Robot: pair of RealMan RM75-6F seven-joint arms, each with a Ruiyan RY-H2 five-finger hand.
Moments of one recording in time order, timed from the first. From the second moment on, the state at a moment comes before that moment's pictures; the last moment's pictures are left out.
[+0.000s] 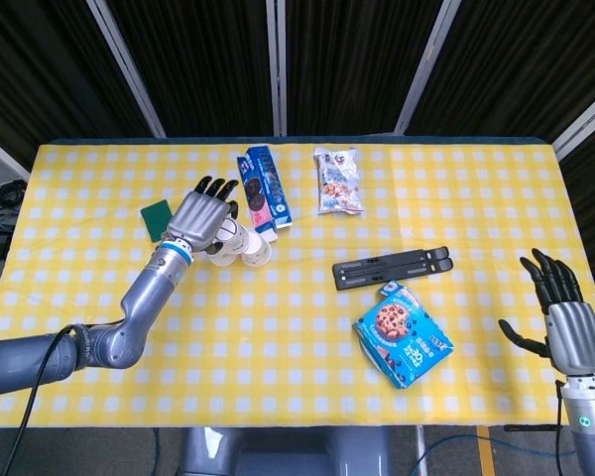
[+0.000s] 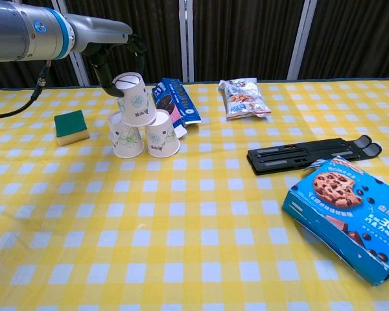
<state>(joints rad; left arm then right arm) -1.14 -1.34 -0.19 -1.57 0.52 0.86 0.69 0.17 -1.23 0.10 -1.40 -1.54 1.56 0.29</state>
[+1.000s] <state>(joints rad) -0.86 -1.23 -0.12 -1.74 0.90 1.20 0.44 0.16 -1.23 0.09 -1.42 -1.55 1.52 0.22</state>
